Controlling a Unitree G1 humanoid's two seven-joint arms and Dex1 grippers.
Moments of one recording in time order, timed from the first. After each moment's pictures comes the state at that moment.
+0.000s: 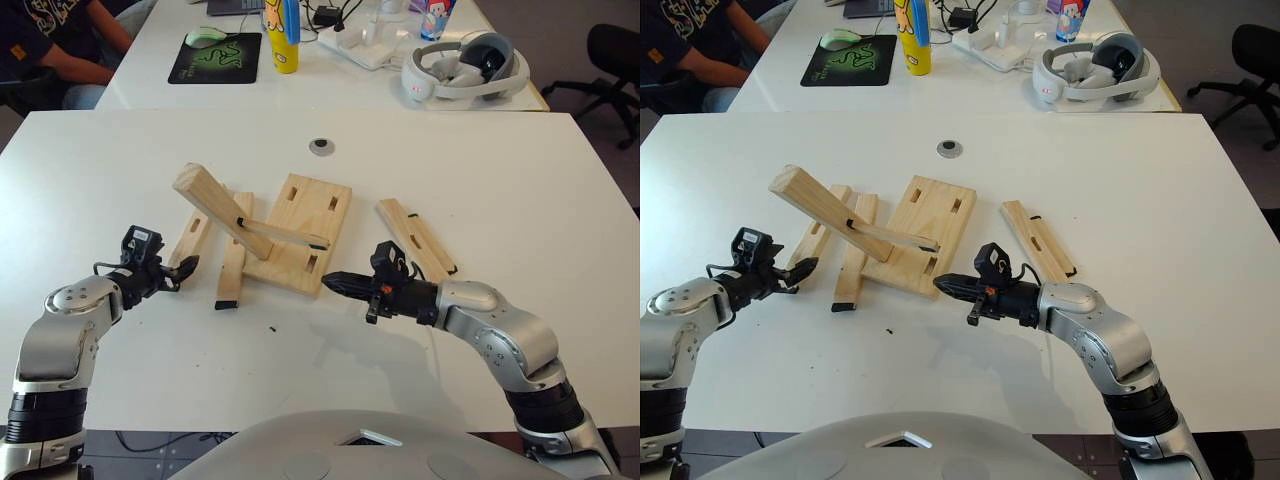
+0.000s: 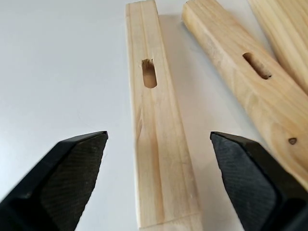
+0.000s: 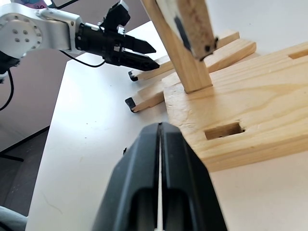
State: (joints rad) left arm 0.10 0.66 0.18 -0.22 -0.32 0.74 -0.47; right arm 0.00 -0.48 0.22 -0.48 0.58 0.73 0.75
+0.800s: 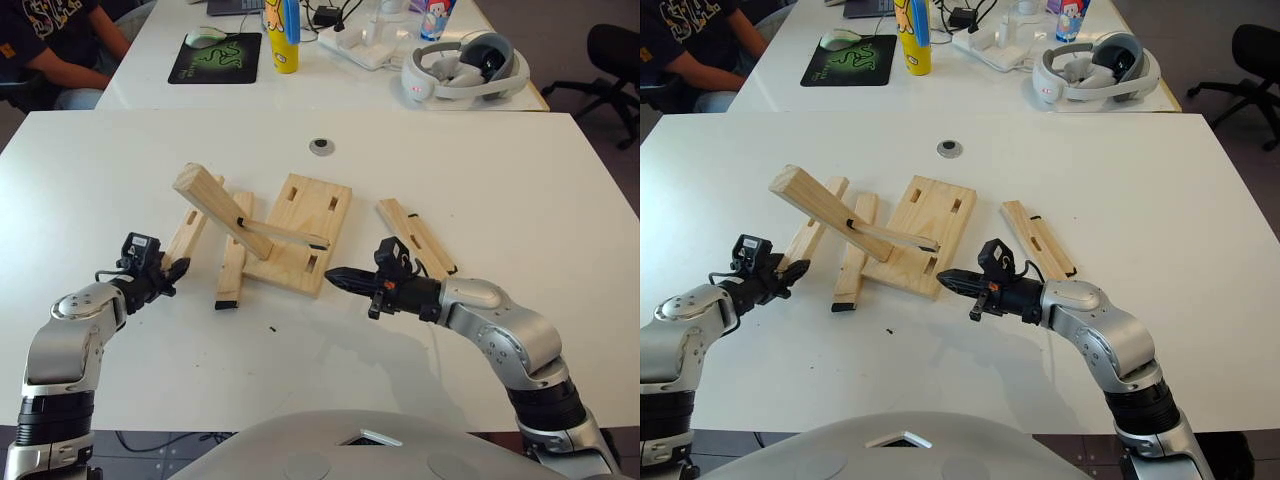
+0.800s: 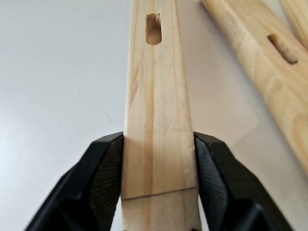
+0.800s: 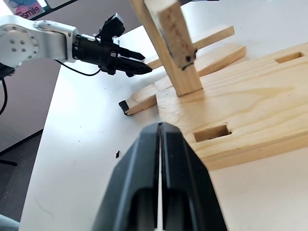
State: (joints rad) left arm 0.08 0.61 0.21 -0.21 -0.31 0.73 -0.44; right arm -0.02 -0.48 0.18 -0.46 0.58 0.73 0.73
